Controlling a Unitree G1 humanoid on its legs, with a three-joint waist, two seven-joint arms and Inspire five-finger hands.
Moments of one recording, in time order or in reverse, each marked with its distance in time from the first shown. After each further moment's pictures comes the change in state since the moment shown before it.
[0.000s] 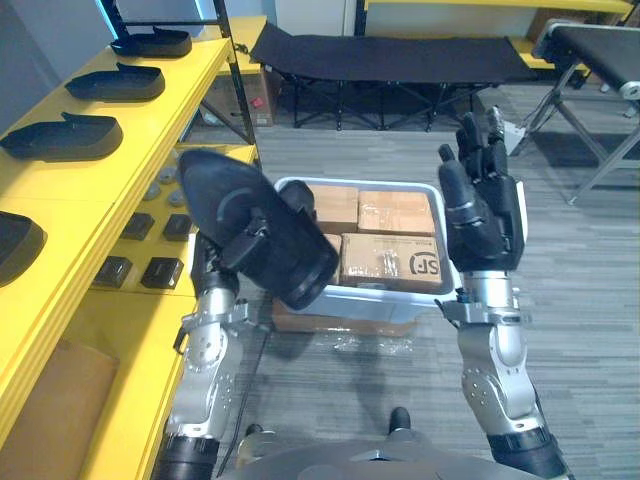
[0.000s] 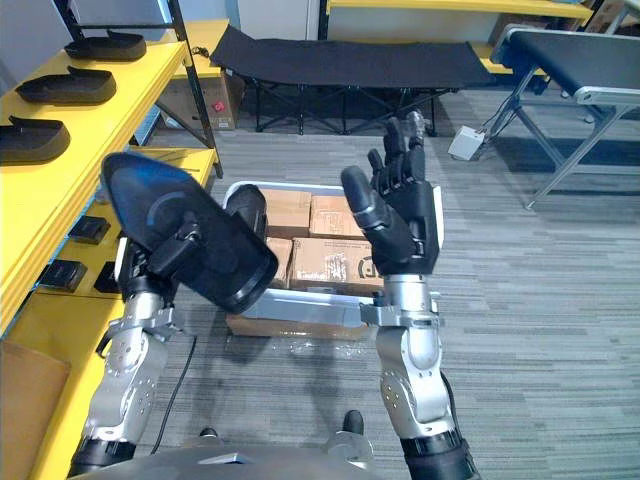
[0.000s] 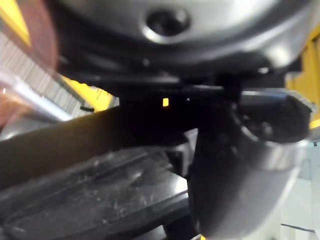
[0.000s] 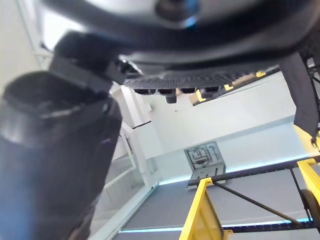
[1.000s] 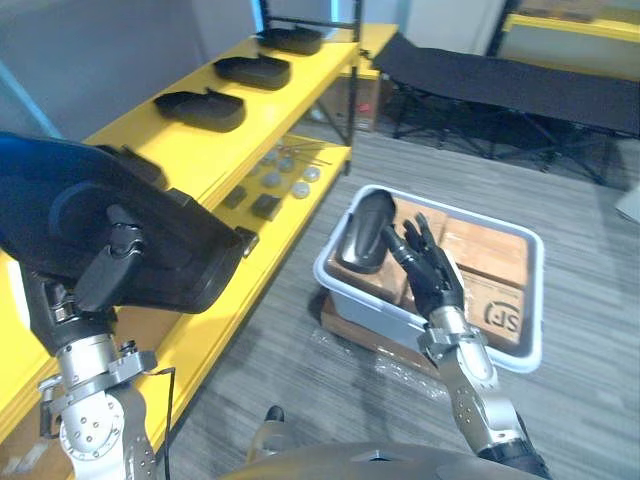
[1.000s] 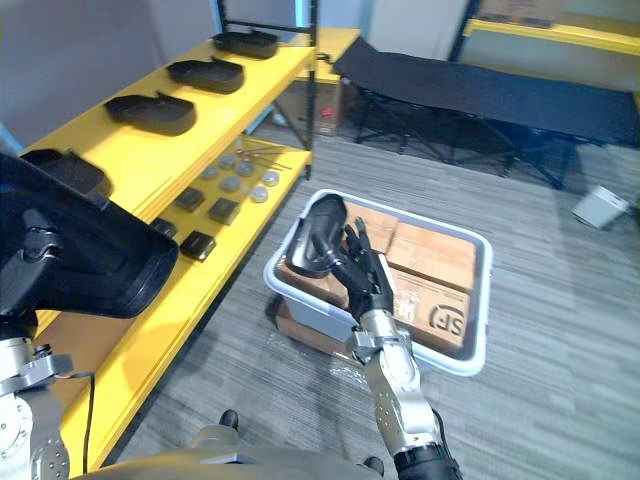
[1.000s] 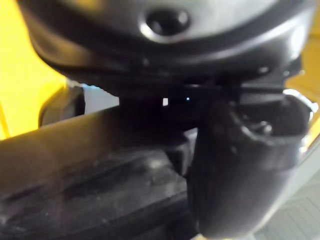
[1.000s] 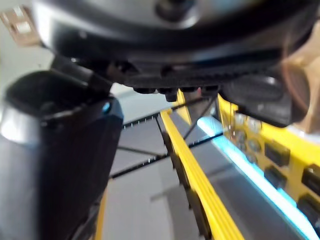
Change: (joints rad) left arm 0.288 -0.029 0.428 -0.342 0.000 -0.160 -0.158; right arm -0.047 0.021 0.094 0.349 -0.003 0.226 0.042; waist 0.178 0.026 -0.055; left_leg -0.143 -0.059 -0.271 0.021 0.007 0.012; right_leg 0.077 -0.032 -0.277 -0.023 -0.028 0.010
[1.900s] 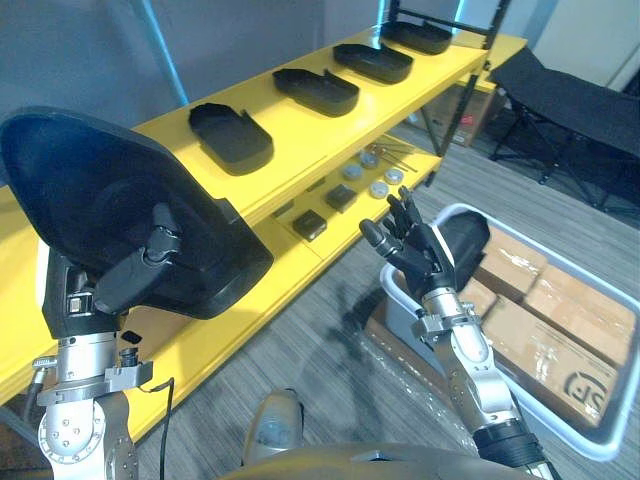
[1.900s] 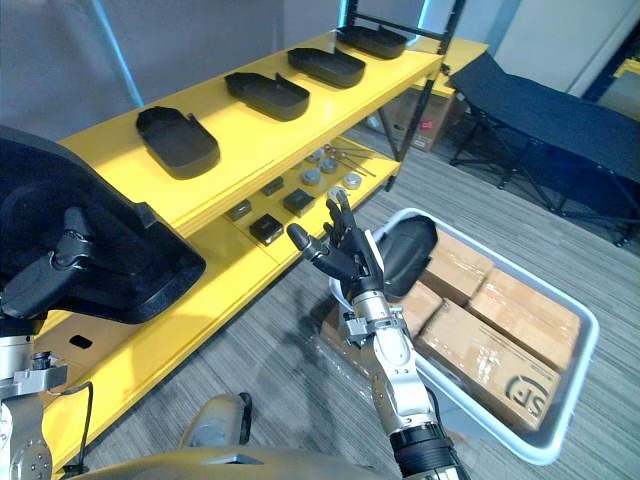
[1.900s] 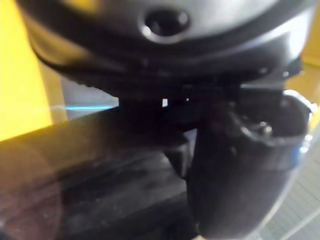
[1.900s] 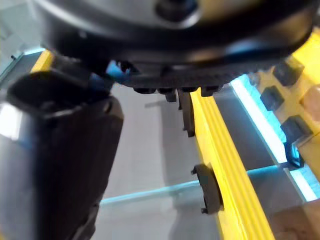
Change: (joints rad) left arm -0.048 0.123 -0.009 0.001 -0.040 -0.059 -0.262; right arm -0.051 0.004 -0.032 -0.002 -0.107 -0.063 0.100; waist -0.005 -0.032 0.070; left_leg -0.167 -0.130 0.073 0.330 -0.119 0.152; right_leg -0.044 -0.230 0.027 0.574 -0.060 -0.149
